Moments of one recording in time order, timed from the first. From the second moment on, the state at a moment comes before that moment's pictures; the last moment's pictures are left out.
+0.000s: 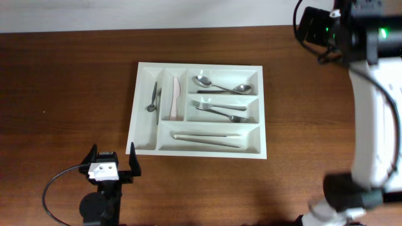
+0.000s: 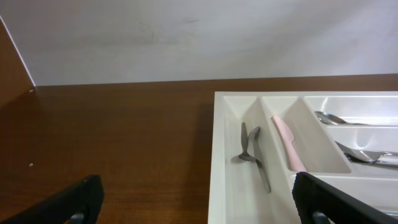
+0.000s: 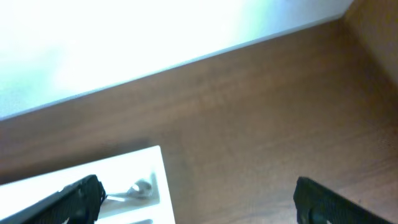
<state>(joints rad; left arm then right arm) 0.05 0.02 0.04 -0.14 0.01 0.04 0.06 1.79 2.30 -1.23 0.22 0.38</state>
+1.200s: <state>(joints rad) 0.05 0.01 0.04 -0.14 0.01 0.04 0.13 0.12 0.25 -0.24 0.08 0.28</state>
